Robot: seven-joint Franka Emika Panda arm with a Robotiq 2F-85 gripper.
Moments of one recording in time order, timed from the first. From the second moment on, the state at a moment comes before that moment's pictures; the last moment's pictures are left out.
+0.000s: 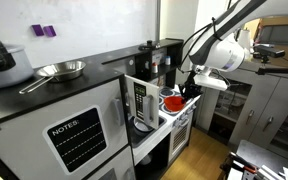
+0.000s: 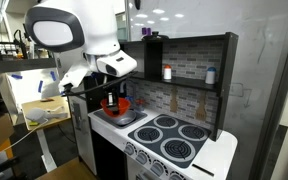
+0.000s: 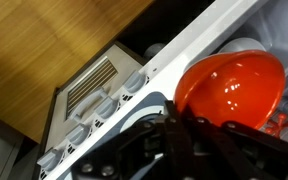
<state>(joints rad) -0.23 -0.10 -0.11 -2.59 0.51 2.62 -0.07</state>
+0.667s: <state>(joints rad) -0.16 -0.26 -0.11 -2.66 0.40 2.57 0.19</state>
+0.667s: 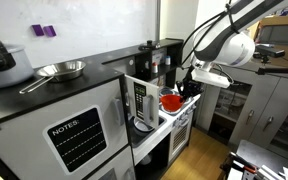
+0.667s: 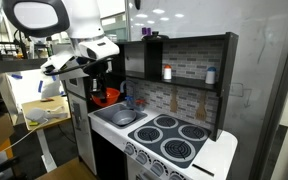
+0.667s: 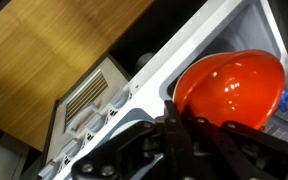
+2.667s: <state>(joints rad) -0.15 -0.31 -0.12 -2.66 0.40 2.50 0.37</state>
